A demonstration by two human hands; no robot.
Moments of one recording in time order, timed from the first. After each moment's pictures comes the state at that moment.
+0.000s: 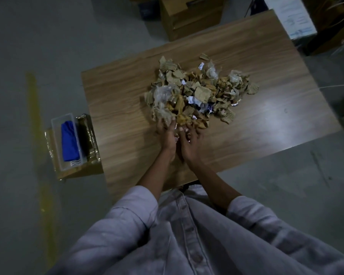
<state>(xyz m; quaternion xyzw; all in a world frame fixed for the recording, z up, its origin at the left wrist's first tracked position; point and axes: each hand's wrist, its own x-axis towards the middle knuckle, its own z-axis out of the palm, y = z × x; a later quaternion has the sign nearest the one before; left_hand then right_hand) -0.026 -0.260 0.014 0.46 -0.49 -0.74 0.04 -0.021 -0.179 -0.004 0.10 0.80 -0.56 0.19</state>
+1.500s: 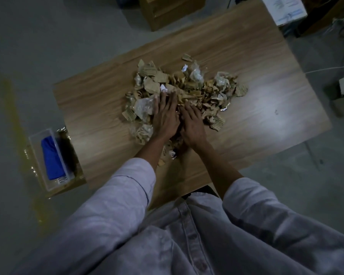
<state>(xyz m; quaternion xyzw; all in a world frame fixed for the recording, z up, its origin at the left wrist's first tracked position) -0.147 -0.278 -0.020 0.04 -0.99 -0.10 -0.06 -0.144 -0.148 -0.026 -0.19 0.93 -0.30 0.06</state>
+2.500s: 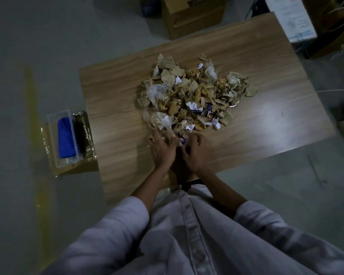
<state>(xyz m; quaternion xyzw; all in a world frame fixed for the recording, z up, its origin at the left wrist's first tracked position) 0.012 -0.251 0.002 0.45 -0.78 -0.42 -0.04 -0.016 -0.131 -0.025 -0.13 0.93 -0.33 0.12</state>
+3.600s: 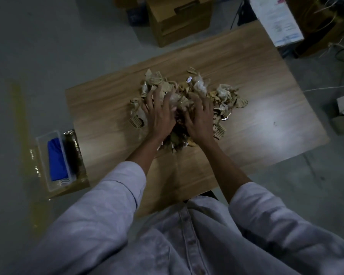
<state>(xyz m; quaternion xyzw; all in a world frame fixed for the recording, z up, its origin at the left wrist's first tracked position) -0.149 -0.302 0.019 0.14 -0.97 -0.15 0.12 -0.172 -0.153 0.021 -0.13 0.92 -0.37 -0.08</state>
